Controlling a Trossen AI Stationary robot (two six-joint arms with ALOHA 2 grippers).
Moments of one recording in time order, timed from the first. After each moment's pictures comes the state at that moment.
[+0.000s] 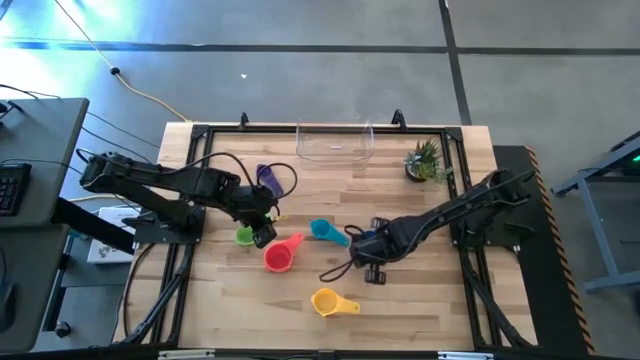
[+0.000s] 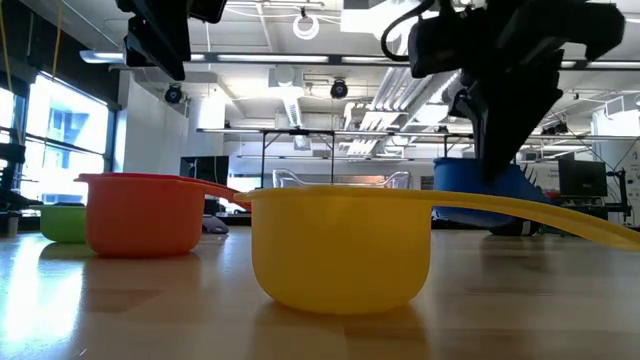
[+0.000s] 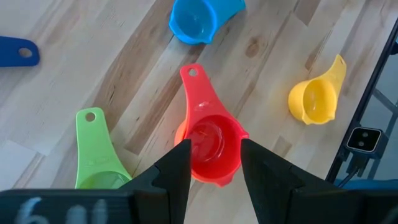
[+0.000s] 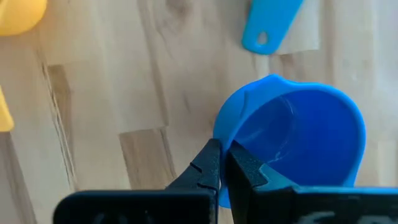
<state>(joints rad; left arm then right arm) -0.14 1.28 1.13 -0.92 0.01 -0.75 0.35 1.72 1.18 -0.81 0.11 0.49</state>
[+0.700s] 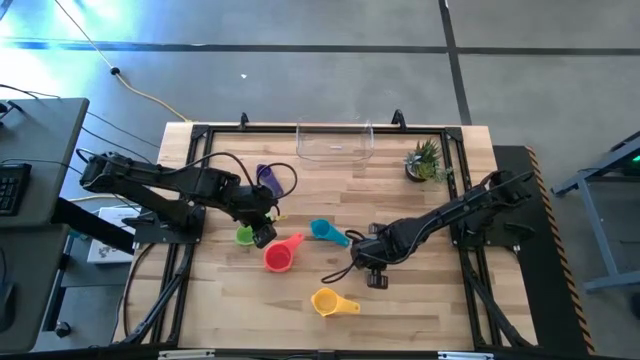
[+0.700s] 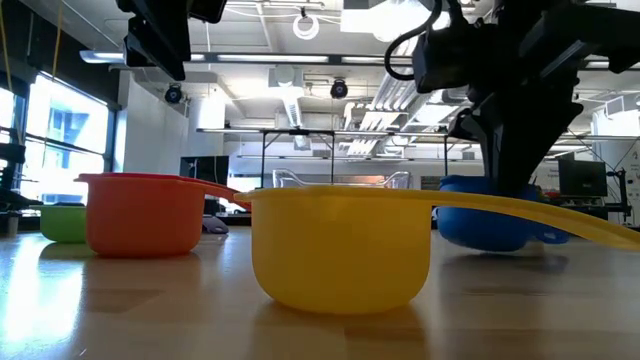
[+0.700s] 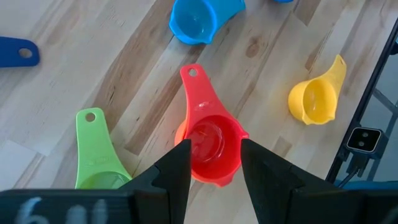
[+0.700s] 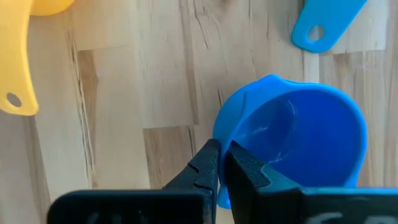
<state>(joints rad) -0.14 1.28 1.13 -0.92 0.01 -0.75 0.36 1.72 1.10 -0.68 0.01 0.44</state>
